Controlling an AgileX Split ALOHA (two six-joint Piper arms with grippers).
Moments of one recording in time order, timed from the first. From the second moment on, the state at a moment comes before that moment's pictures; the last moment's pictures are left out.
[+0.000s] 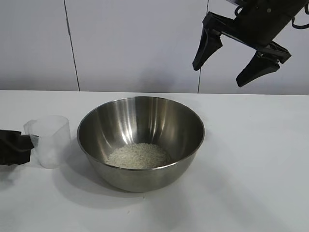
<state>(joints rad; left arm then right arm) 0.01 2.12 -0.44 0.40 -1.15 0.01 0.14 1.83 -1.45 0.45 0.87 -0.21</state>
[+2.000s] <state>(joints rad) -0.13 1.37 -0.85 1.42 -0.22 -1.12 0.14 1.83 -1.45 0.46 0.87 -0.21</state>
